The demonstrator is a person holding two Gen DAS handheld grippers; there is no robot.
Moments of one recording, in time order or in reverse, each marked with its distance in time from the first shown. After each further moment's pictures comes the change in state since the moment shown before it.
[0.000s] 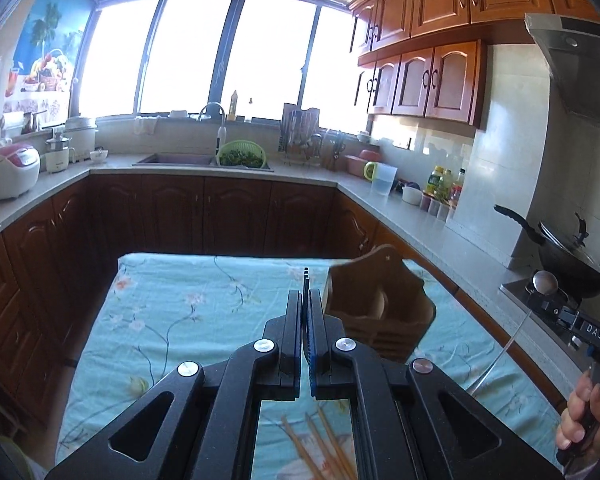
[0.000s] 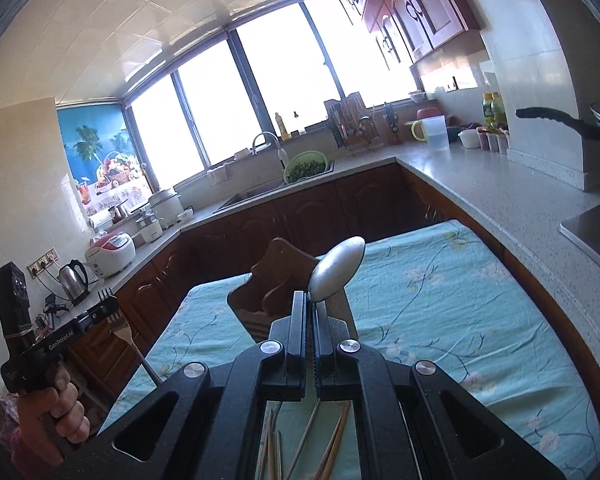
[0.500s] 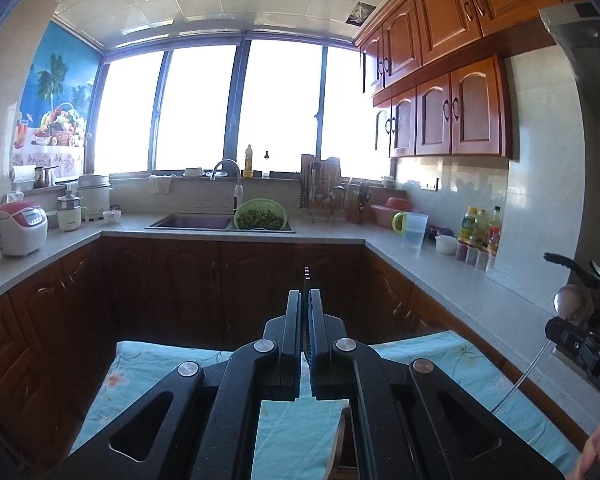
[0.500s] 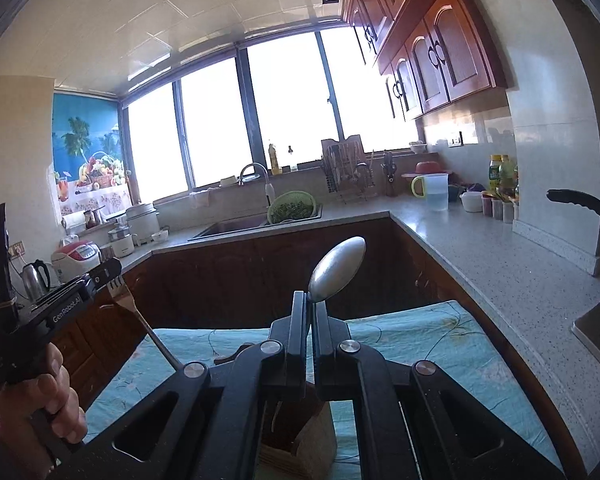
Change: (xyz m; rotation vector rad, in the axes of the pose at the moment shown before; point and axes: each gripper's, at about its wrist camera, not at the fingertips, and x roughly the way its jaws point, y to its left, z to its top) left arm 0.116 -0.058 0.010 0.074 -0.156 0.125; right arm 0.090 0.022 0.050 -0.143 -0.116 -0.099
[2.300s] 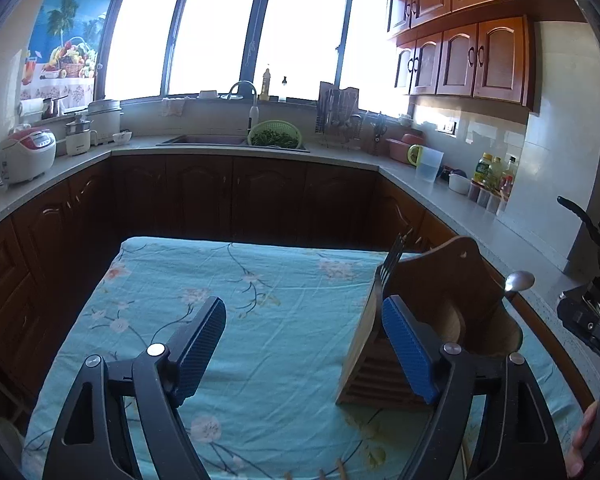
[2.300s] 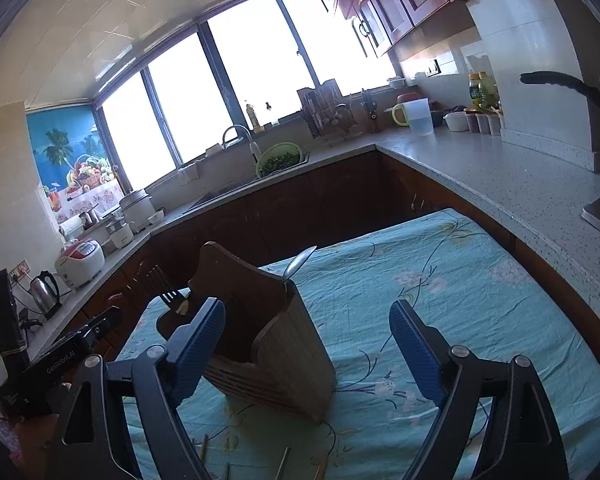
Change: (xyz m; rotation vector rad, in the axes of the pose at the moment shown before) left arm -0.016 0.035 -0.042 -0.124 0.230 0.010; right arm -0.005 -0.046 -0.064 0.201 0.152 0.037
